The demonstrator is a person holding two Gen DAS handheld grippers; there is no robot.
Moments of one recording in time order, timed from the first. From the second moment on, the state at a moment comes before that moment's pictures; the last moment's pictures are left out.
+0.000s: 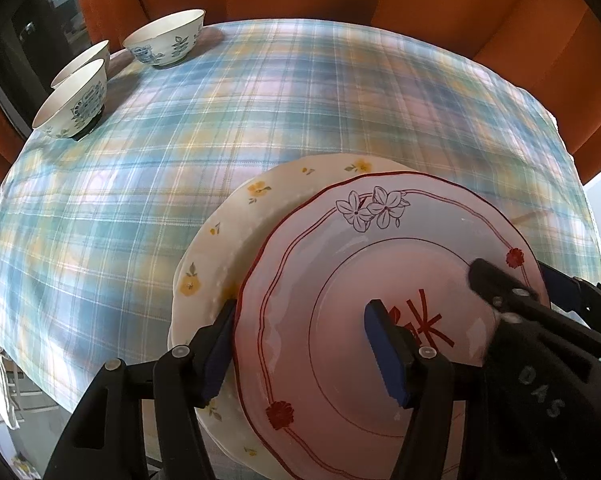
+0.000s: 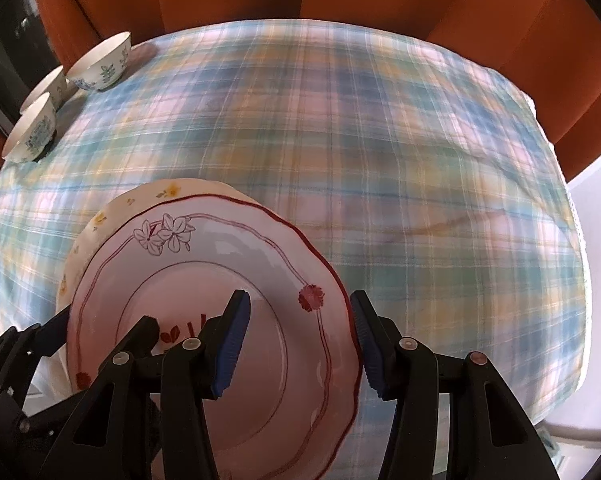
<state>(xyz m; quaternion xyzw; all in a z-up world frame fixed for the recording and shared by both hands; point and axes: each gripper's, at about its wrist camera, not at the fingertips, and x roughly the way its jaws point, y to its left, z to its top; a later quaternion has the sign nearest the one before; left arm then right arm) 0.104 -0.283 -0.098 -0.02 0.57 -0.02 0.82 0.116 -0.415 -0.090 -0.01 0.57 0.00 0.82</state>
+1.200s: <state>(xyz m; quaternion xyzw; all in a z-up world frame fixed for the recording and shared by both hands) 0.105 -0.280 -0.092 0.00 0.56 0.05 0.82 0.116 -0.412 -0.094 0.00 0.56 0.03 0.83</state>
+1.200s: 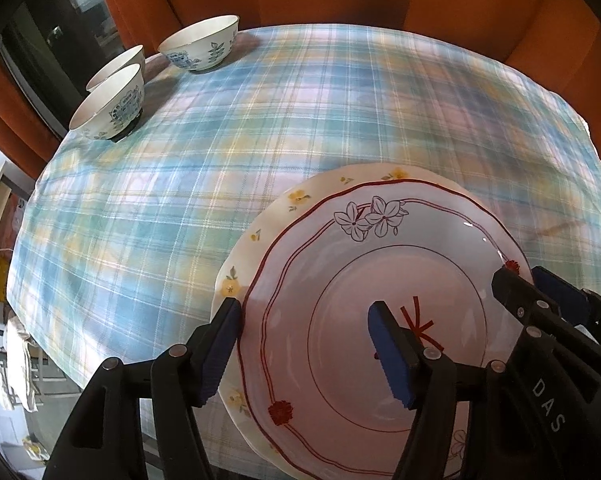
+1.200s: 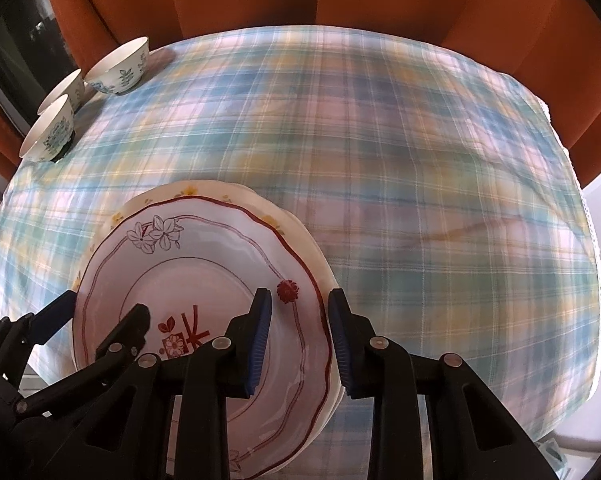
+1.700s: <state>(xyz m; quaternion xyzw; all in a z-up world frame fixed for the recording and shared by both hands) 0.097 -0.257 -0.078 -0.02 0.55 0.04 0.83 0.115 -0.406 -0.076 0.00 0.54 0.04 0.84</state>
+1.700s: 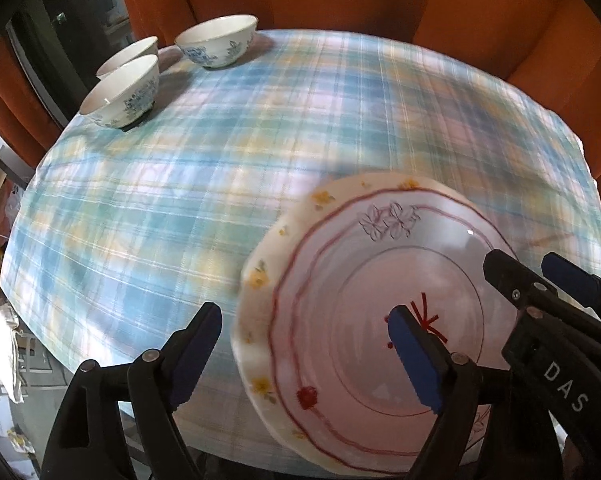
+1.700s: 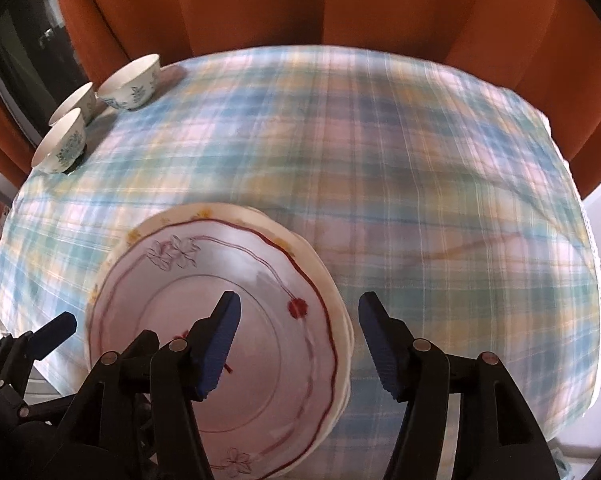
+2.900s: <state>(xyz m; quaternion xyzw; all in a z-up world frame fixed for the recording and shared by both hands) 0.138 -0.033 -0.044 0.03 0.52 -0.04 0.86 0.120 -0.185 -0.042 0.06 0.51 -0.05 0.86</state>
